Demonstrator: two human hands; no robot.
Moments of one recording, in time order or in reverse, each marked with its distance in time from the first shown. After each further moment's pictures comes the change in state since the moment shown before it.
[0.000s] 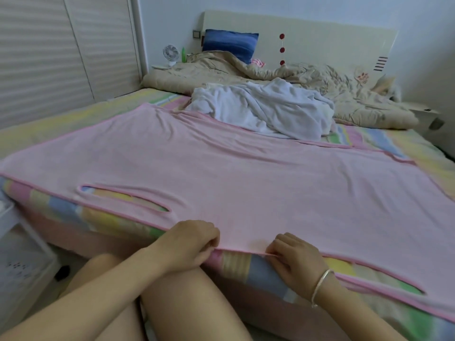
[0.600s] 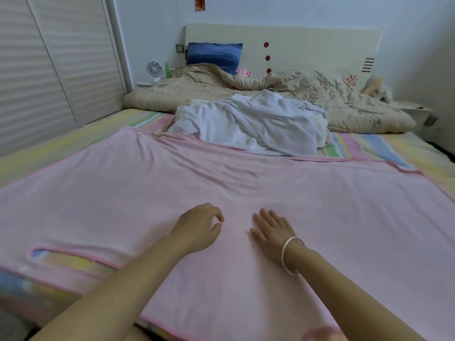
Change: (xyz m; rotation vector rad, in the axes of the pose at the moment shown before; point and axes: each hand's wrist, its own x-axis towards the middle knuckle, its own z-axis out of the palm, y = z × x) left_hand 0.150 -0.066 -0.004 -0.122 -0.019 -0.377; right_hand 0.140 0.105 0.055 0.019 -0.518 0.521
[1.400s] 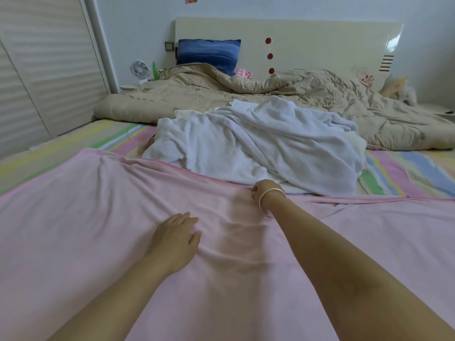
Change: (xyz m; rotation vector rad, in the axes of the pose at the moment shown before) left_hand 0.216 -0.119 0.018 0.117 0.030 -0.206; right_hand 0.375 0.042 -0.096 0.012 0.098 0.251
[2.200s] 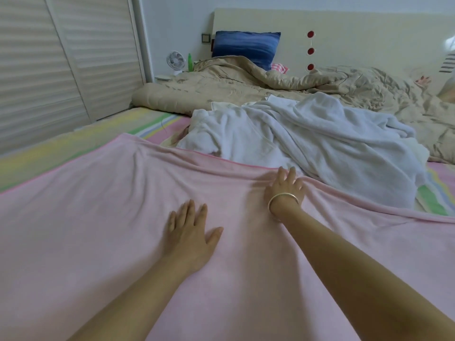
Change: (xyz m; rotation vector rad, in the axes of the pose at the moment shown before) left_hand 0.001 -0.032 0.017 0.154 -0.011 -0.215; right_hand -0.006 -0.056 0.030 -0.021 0.231 0.114
